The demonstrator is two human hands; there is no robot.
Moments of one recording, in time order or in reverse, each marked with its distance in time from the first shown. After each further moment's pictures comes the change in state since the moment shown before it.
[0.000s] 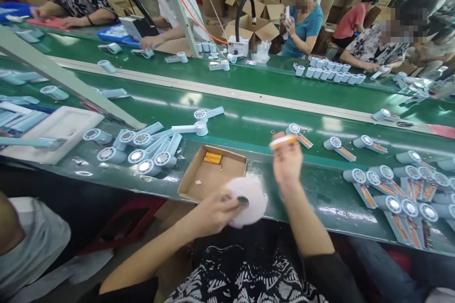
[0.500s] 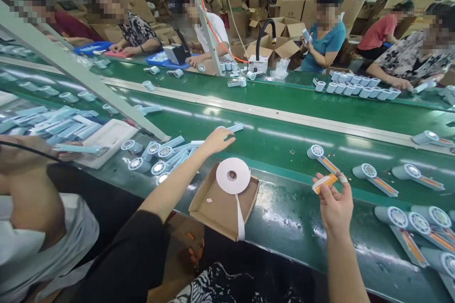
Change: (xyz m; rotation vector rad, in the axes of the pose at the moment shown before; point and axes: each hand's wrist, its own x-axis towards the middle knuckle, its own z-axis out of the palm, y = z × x) left_hand 0.071 -0.257 -0.002 0.007 -0.339 -0.806; right_hand 0.013 -0.006 -0.099 -0.236 0.113 0.008
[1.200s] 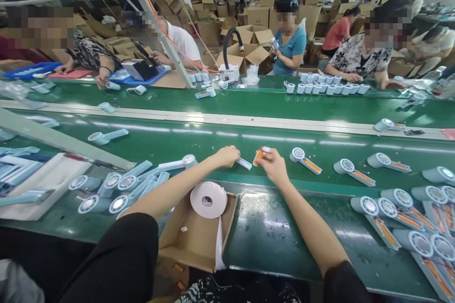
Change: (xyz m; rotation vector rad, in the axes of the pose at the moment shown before) left_hand 0.096 0.094 0.055 0.135 -0.317 0.402; right_hand 0.083 0.043 0.099 -0.221 -0.442 -0.021
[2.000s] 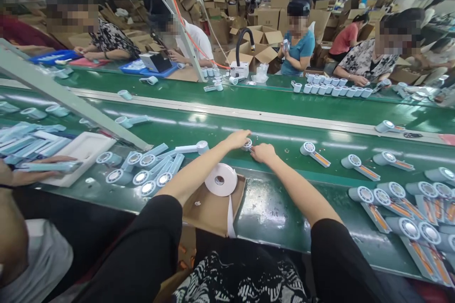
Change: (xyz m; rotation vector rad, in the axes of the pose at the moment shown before) left_hand -0.019 0.025 -0.044 -0.178 0.213 -0.143; right_hand 0.038 0.009 0.055 -1.428 -0.586 0.017
